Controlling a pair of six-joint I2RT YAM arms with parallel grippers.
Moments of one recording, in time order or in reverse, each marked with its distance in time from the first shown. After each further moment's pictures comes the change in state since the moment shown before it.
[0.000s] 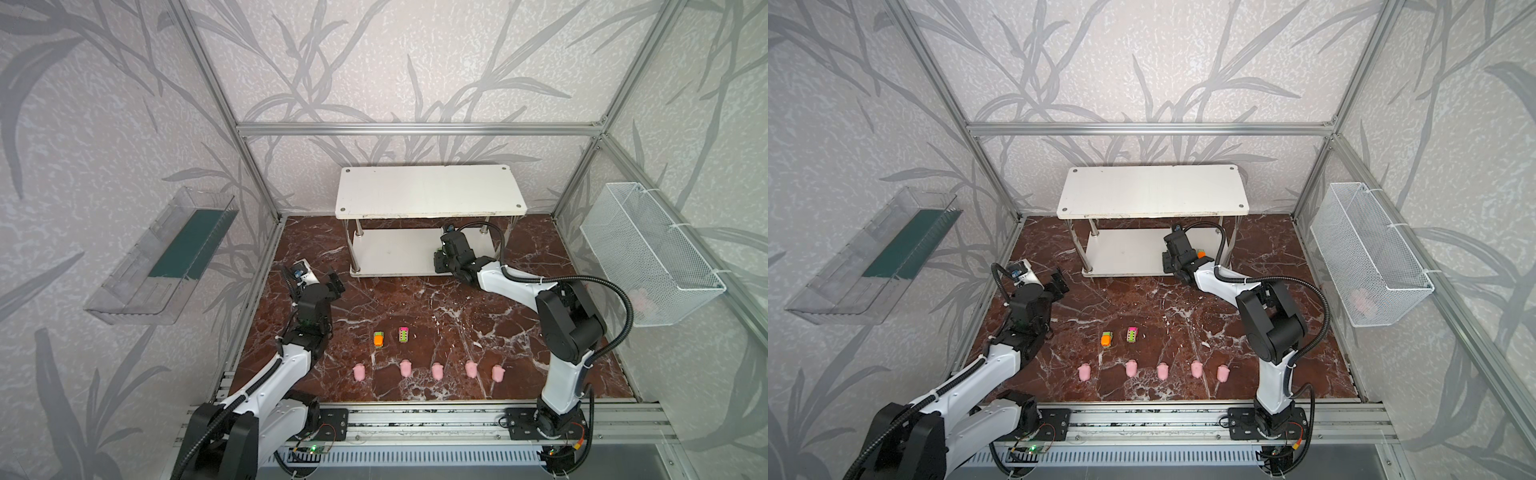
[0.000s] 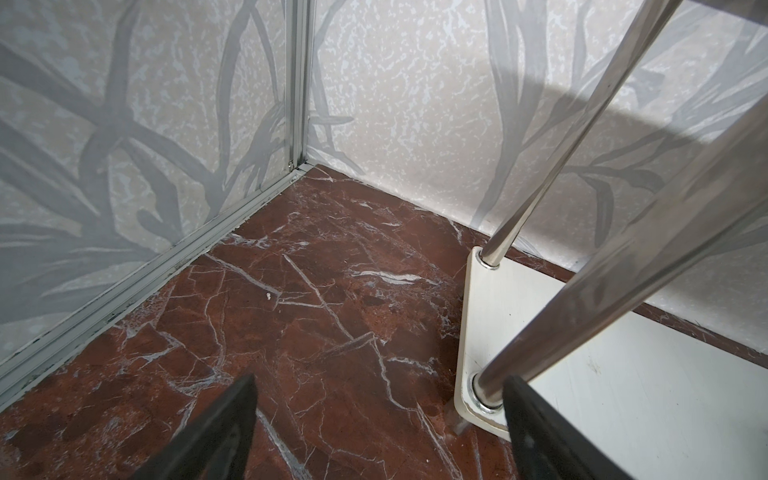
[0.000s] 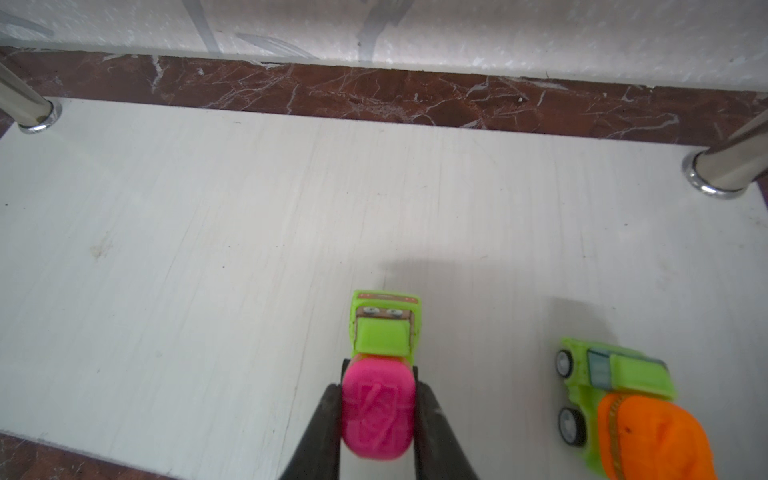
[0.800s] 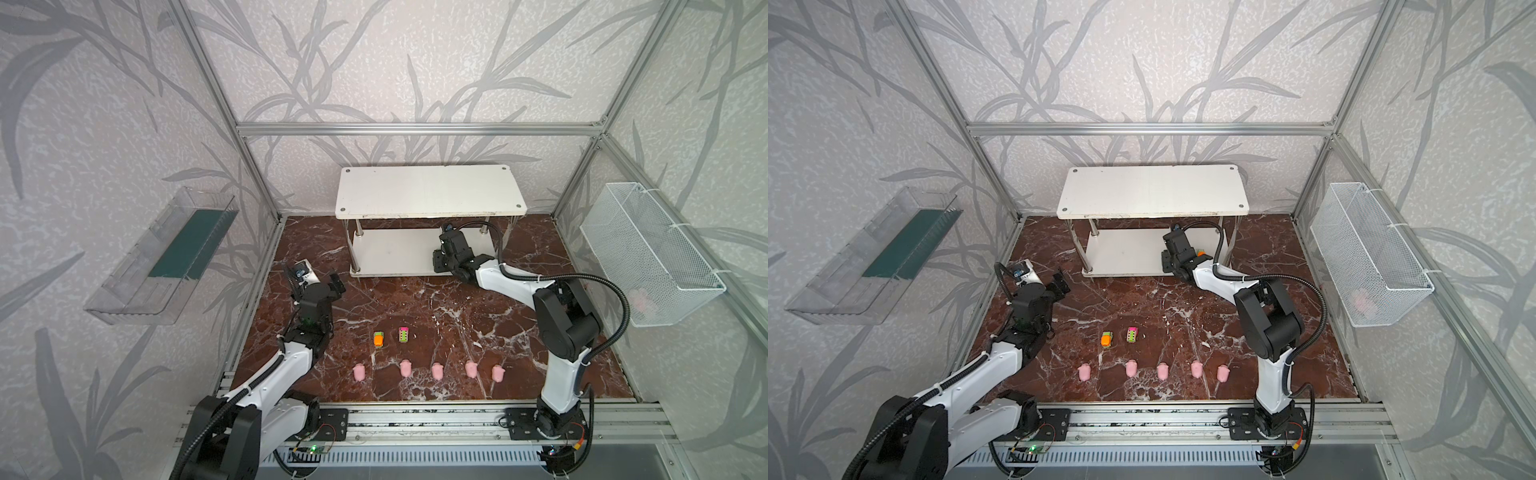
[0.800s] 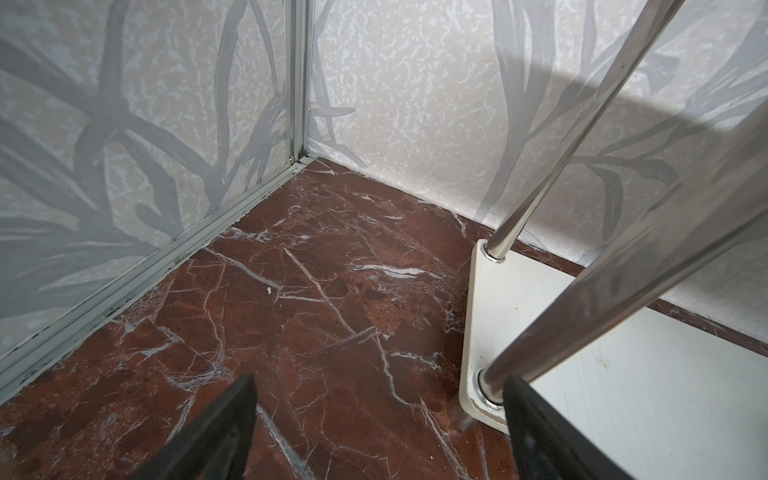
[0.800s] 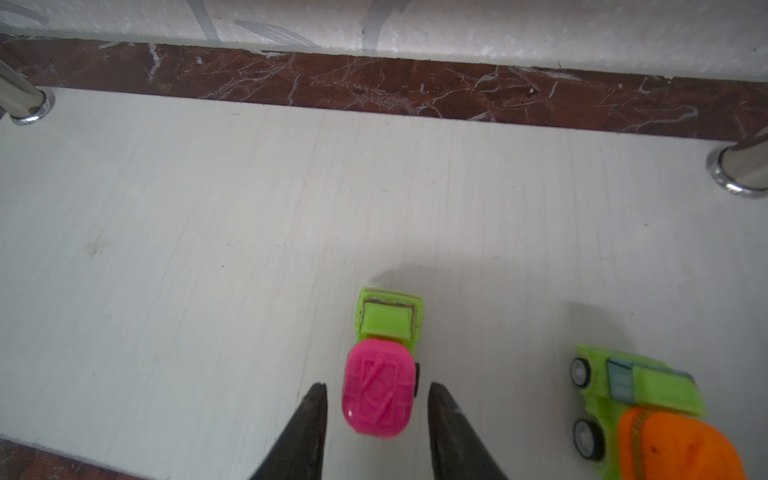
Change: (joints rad) left arm 0.000 0.028 0.000 0.011 -0.001 0.000; right arm -0.005 0.010 0.028 -0.028 -0.015 0.004
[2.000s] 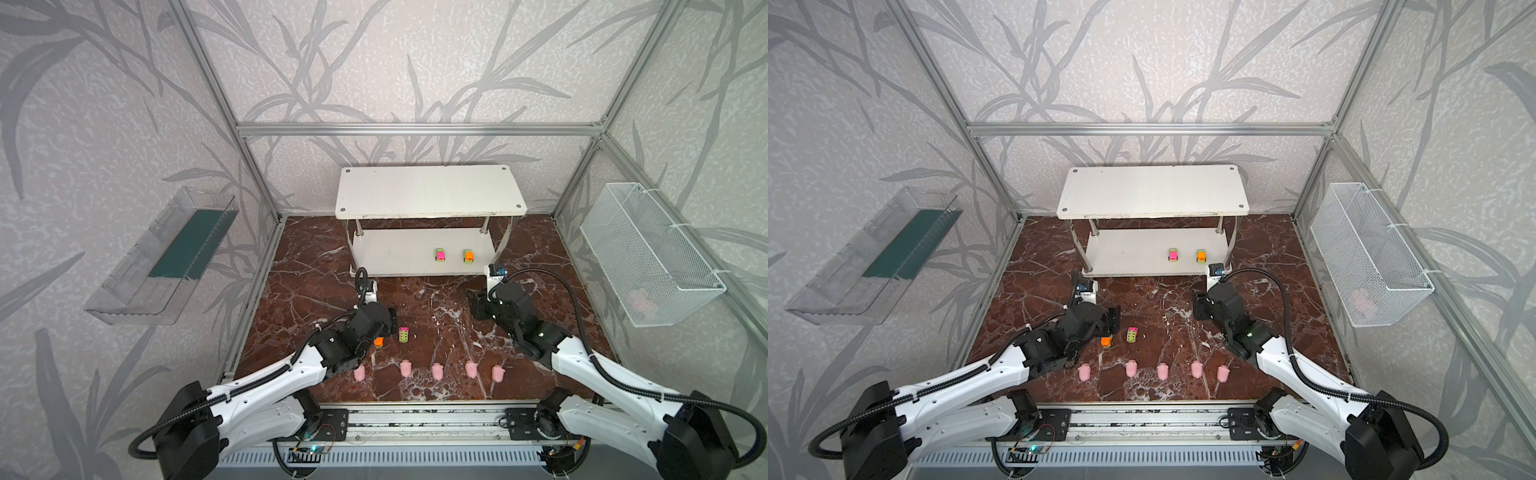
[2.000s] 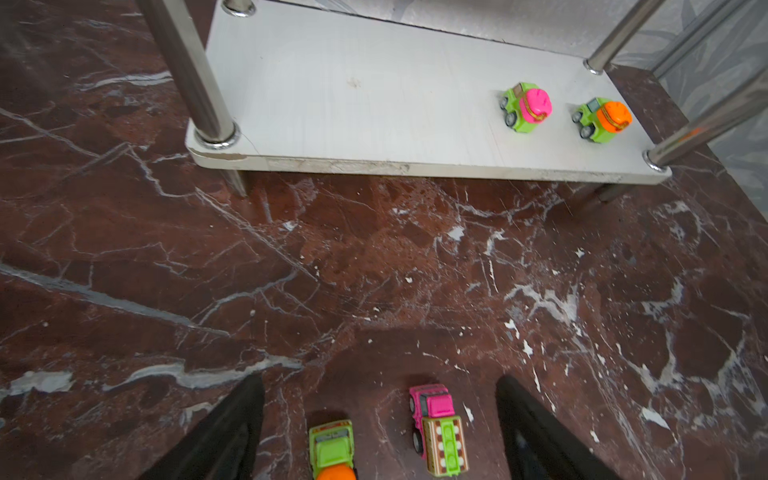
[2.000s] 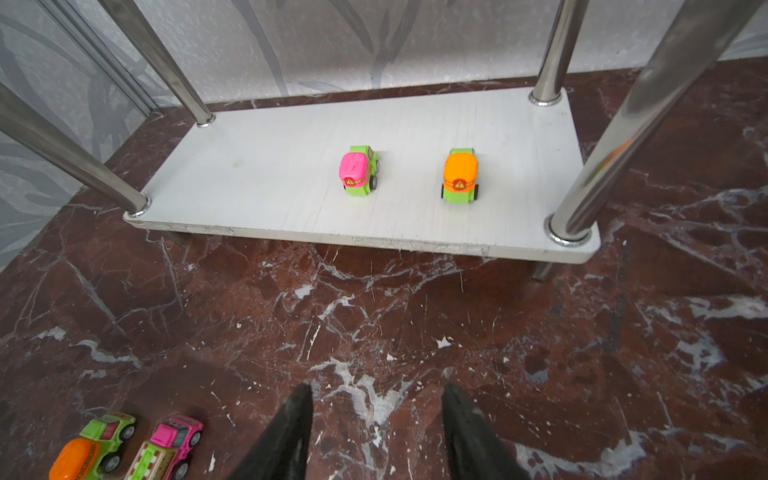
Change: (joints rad) left arm -0.653 -0.017 0.207 -0.663 0.038 -0.269; right arm 0.073 -0.884 -0.756 0.067 0.001 0.085
